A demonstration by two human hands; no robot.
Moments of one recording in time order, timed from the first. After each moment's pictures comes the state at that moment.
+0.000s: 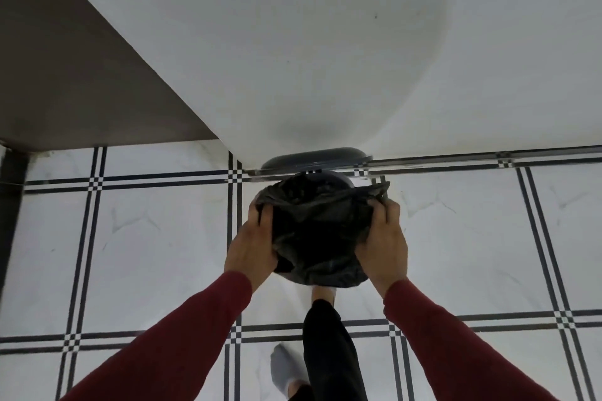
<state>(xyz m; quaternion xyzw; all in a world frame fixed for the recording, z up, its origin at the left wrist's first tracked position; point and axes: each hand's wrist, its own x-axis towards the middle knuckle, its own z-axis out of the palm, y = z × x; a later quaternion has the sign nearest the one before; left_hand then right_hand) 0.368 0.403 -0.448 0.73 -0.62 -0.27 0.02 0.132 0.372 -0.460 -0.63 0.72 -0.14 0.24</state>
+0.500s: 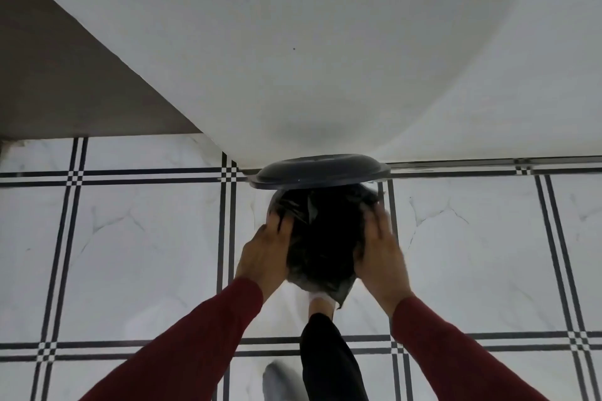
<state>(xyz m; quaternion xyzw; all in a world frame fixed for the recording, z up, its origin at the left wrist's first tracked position) 0.358 0.369 -0.518 0.69 -0.68 -0.25 -0.07 0.136 0.344 -0.533 -0.71 0.65 -0.07 0.27</state>
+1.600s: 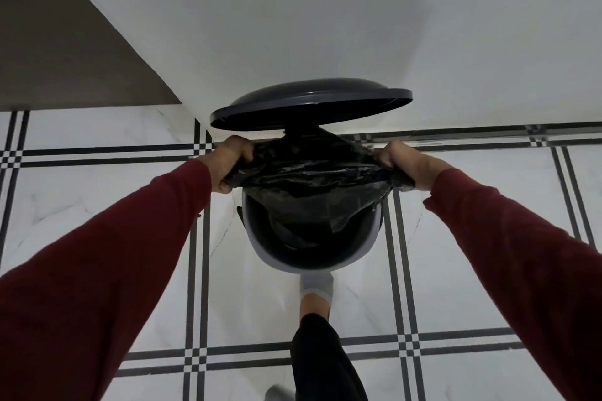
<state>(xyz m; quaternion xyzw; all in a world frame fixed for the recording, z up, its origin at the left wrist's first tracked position) 0.418 0.264 -0.633 0.75 -0.21 -0.62 0.12 0.087 0.219 -0.624 -0.43 0.70 0.02 0.57</state>
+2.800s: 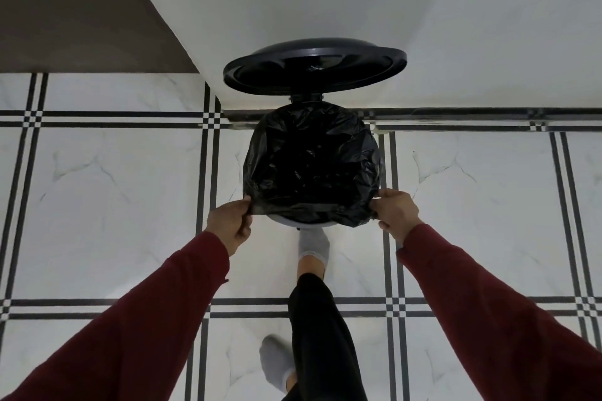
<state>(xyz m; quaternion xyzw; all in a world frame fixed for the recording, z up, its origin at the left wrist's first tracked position) 0.377 0.444 -0.652 0.73 0.09 -0.59 0.33 0.070 0.369 -0.668 -0.26 0.80 -0.10 0.54</state>
